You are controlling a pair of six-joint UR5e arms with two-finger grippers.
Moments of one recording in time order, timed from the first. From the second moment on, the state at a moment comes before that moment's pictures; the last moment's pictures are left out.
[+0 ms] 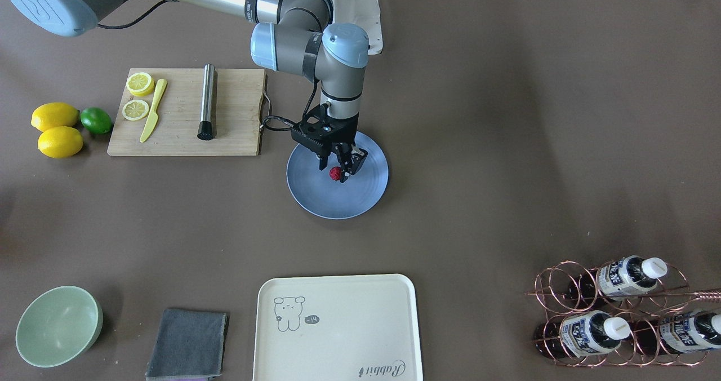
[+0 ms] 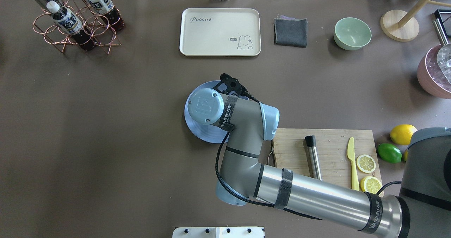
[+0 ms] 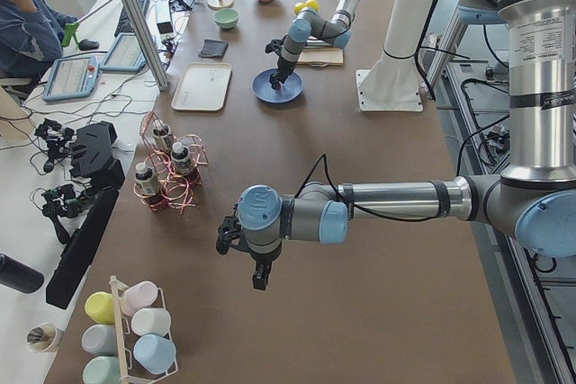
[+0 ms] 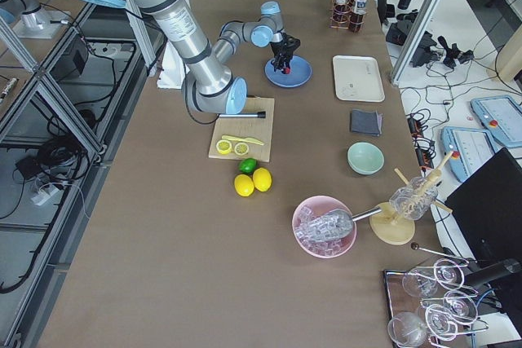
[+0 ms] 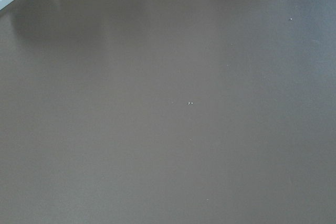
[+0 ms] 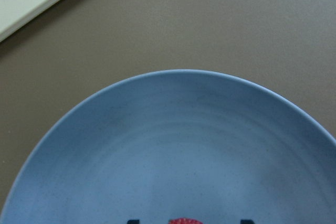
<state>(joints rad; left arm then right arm) -1.56 -1.45 -1.63 -1.69 -2.36 0.11 0.41 -0.69 1.36 -1.51 1.50 1.95</state>
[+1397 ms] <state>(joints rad) -1.56 -1.44 -1.63 -1.69 -2.36 0.11 1.02 -1.29 1.85 -1.67 2.06 0.75</state>
